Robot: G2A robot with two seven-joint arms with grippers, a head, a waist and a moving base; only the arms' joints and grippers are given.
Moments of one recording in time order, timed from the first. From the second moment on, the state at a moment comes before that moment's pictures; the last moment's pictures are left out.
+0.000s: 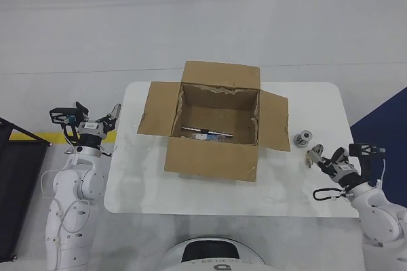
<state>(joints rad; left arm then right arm) 1.57 -1.33 -1.71 -1.70 1.29 -0.16 0.06 -1.97 -1.19 1.97 -1.92 -0.76 -0.37 0.44</state>
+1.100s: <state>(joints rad) 1.57 -1.33 -1.71 -1.70 1.29 -0.16 0.06 -1.67 -1.20 1.42 -2.24 -1.17 -0.44 0.60</state>
